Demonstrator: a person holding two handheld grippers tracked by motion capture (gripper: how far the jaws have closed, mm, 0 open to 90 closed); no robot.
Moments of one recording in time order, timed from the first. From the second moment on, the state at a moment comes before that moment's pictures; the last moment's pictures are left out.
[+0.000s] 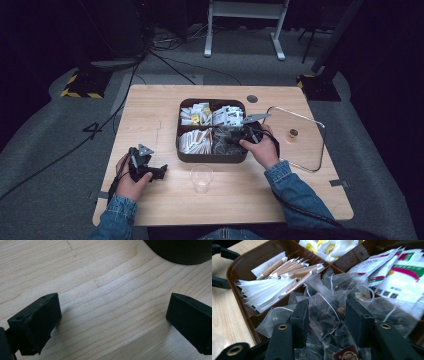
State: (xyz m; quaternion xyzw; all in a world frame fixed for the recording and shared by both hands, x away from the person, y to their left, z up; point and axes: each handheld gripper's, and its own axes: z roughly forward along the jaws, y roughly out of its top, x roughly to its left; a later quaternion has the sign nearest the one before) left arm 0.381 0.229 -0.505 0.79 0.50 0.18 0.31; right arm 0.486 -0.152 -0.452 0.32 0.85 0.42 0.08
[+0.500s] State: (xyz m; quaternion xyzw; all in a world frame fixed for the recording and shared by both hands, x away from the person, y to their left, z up) left arm 0.381 0.229 -0.505 0.79 0.50 0.18 0.31; right arm 0.486 -0.147 -0.458 0.30 0.87 0.38 0.10
